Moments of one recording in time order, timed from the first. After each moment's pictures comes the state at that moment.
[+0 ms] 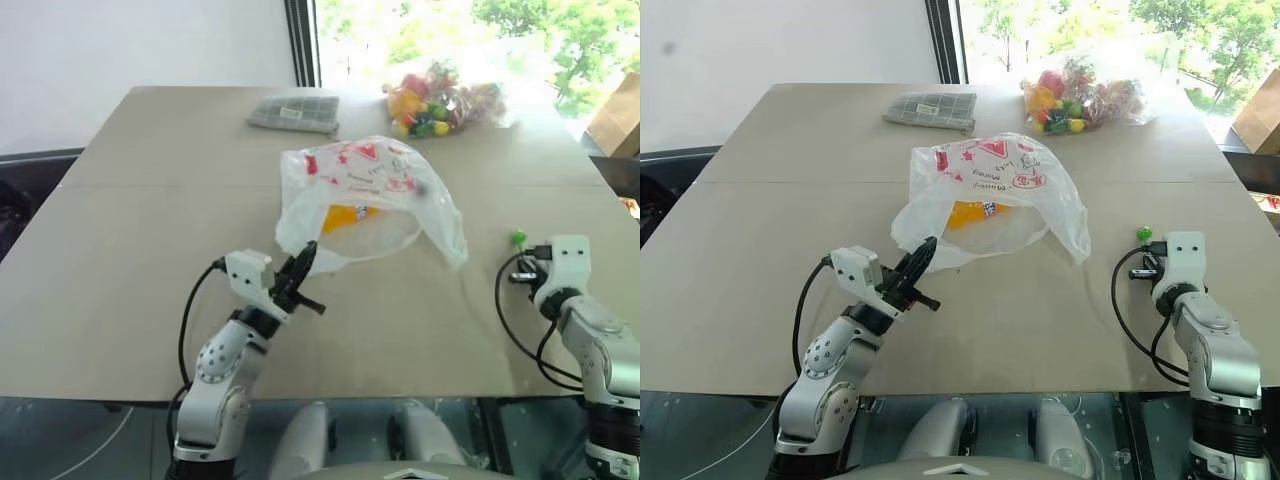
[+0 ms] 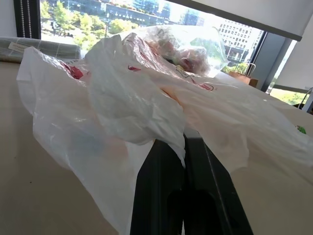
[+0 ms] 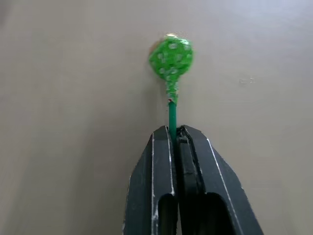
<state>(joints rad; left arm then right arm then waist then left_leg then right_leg) 0.10 0.18 -0.02 -0.42 -0.38 0.16 -0.39 -0.13 -0.36 -0.29 -0.17 0.26 0.62 0.19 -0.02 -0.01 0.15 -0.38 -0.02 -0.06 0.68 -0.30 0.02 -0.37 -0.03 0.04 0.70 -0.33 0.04</state>
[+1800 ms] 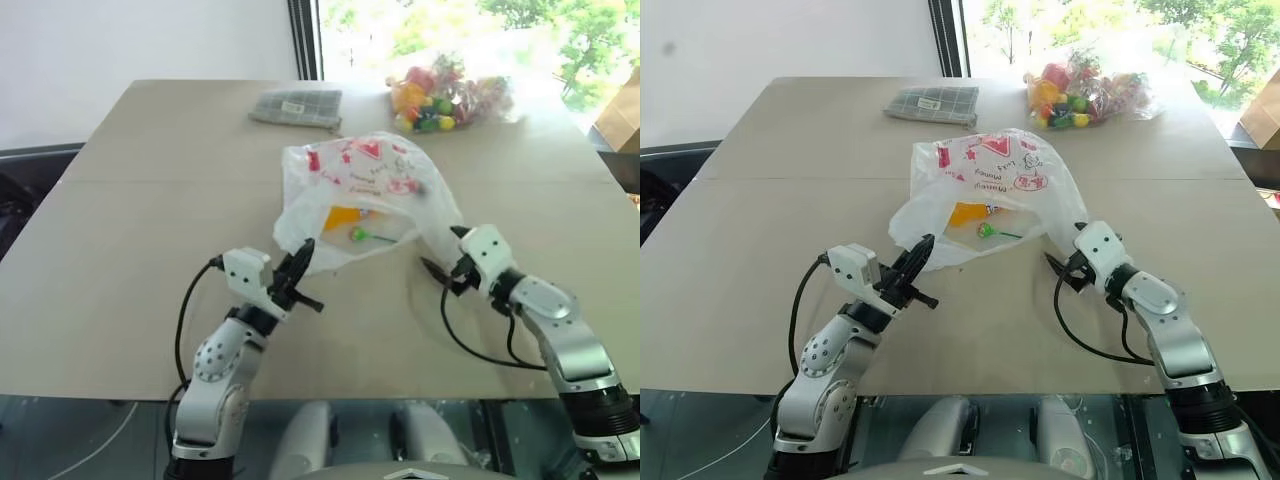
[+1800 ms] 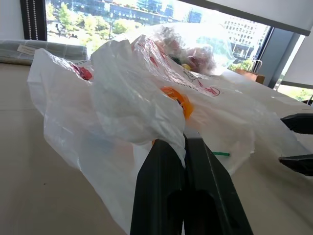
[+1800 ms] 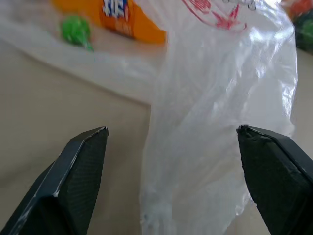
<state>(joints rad) 0.09 0.19 -0.01 -0.42 -0.36 0.15 -0.39 -0.18 -0.49 0.07 -0.16 0.05 0.26 0.54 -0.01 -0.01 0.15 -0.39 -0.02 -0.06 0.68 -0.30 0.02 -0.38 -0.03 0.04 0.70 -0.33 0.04</state>
